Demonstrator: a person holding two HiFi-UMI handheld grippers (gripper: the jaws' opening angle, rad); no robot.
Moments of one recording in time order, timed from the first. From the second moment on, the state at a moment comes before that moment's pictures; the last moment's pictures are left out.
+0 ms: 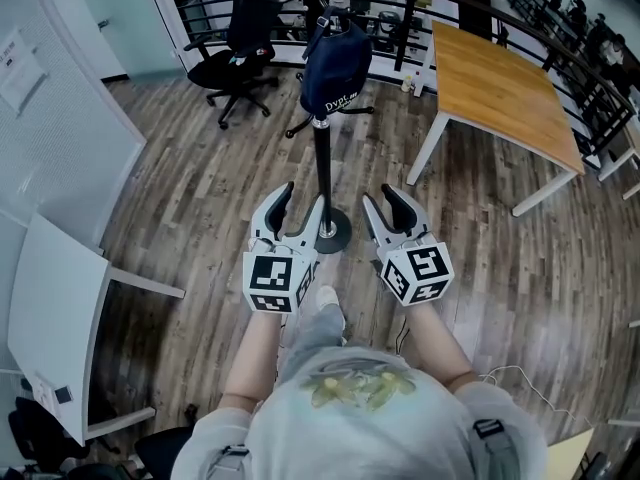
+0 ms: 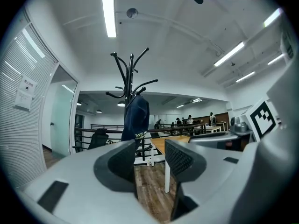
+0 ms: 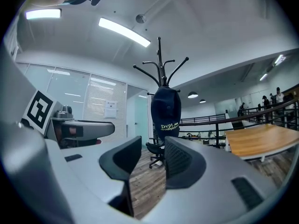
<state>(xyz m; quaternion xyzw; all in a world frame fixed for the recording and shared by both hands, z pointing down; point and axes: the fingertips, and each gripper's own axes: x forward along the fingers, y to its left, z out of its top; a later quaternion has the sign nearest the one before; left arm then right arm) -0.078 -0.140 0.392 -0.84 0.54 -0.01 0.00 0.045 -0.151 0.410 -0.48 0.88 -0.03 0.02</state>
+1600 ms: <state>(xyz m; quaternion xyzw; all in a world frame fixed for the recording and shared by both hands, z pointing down) -0.073 -0.308 0.371 -0.82 0.57 -0.03 0.01 0.035 -0.337 0.389 -0.46 0.88 -0.04 0.02</state>
